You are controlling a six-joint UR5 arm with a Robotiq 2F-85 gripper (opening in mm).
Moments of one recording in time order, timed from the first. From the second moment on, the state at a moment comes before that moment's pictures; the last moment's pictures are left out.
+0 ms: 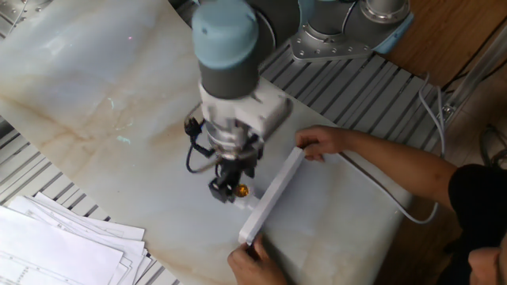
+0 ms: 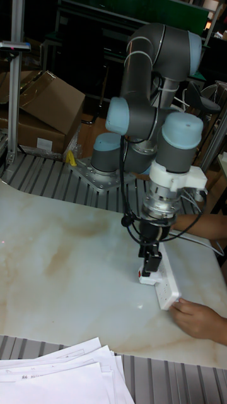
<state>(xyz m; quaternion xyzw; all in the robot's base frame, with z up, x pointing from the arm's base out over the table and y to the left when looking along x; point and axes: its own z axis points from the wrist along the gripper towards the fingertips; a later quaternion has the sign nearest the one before) 0.551 0.111 0.070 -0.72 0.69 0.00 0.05</state>
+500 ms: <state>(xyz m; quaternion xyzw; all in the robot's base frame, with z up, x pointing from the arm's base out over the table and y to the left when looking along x) 0.516 0.031 0.082 -0.51 0.86 -0.05 0.03</state>
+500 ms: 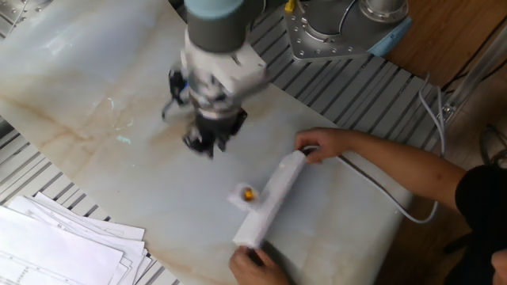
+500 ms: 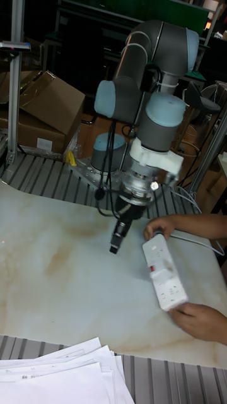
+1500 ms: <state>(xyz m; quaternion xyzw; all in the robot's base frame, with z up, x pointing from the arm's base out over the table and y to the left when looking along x) 0.455 0.011 0.085 -0.06 1.00 -0.03 0.02</state>
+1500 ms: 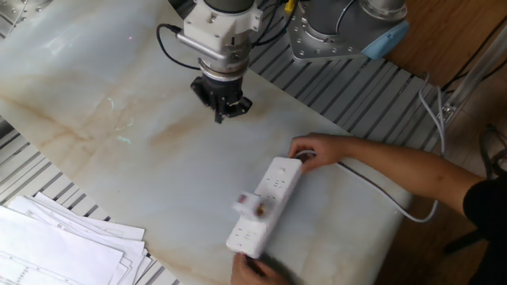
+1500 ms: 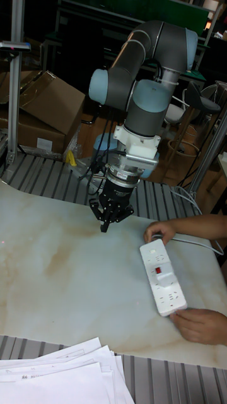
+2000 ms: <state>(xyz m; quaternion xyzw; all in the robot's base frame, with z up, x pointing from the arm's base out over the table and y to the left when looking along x) 0.432 0.031 0.084 -0.02 1.00 0.01 -0.02</state>
